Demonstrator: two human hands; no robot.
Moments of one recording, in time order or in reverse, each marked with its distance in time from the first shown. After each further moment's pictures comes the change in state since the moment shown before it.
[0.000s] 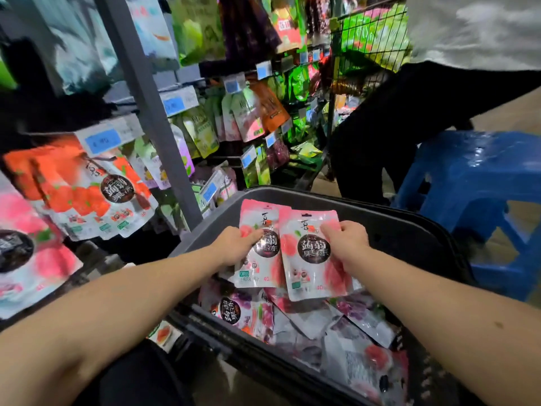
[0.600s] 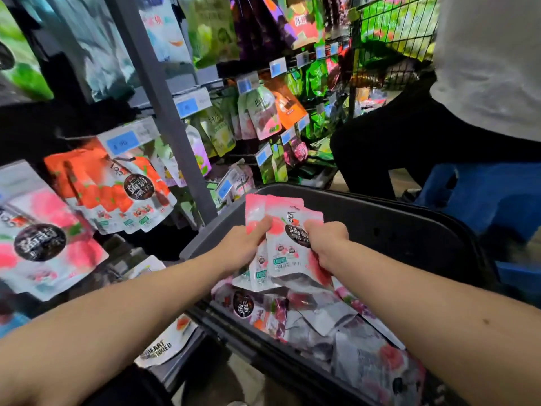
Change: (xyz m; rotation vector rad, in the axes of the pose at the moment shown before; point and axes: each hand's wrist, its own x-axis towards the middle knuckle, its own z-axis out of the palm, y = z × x) left_hand -0.045 0.014 -0.005 -0.194 0.075 0.033; right_hand -0.022 -0.020 0.051 0.156 -0.111 0.203
